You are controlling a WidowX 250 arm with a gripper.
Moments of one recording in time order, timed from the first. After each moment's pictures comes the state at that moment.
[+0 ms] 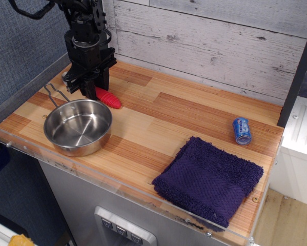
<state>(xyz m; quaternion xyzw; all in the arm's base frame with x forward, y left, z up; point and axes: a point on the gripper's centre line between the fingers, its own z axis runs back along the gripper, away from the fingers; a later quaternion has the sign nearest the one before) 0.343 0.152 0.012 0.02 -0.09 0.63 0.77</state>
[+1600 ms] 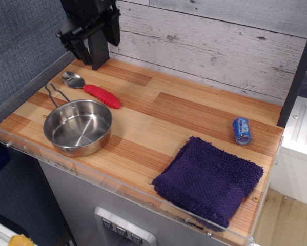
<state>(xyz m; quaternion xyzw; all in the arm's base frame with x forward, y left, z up) 0.348 0.136 0.101 -0.06 -0.13 0.58 0.81</state>
